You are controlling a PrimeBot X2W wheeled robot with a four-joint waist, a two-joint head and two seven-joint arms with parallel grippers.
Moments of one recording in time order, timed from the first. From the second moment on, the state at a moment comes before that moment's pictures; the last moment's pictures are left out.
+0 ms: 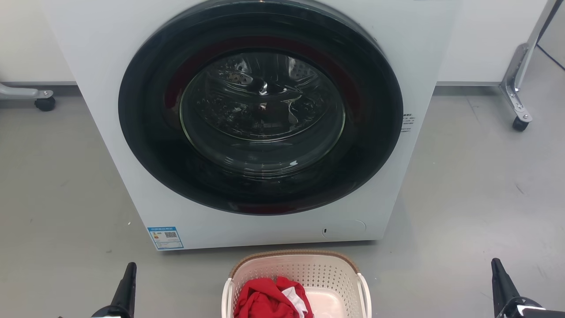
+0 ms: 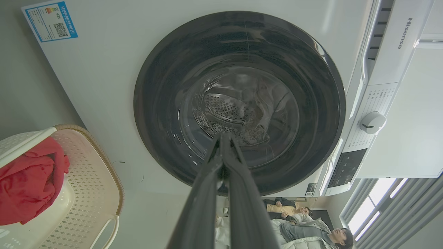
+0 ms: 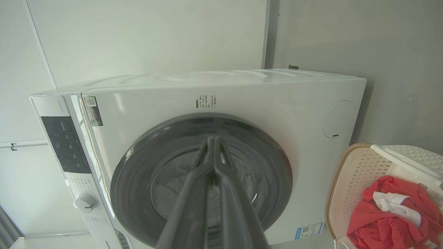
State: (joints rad) left arm -0.07 0.08 0.03 0.29 -1.66 -0.12 0.07; right arm -0.09 -0.06 -0.10 0.29 1.64 0.12 0.09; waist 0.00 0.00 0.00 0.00
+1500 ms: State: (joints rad) left arm -0.04 0.06 0.02 0.33 -1.66 -0.12 0.05; right arm -0.05 -0.04 -0.09 0.33 1.60 0.11 0.06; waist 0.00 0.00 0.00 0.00
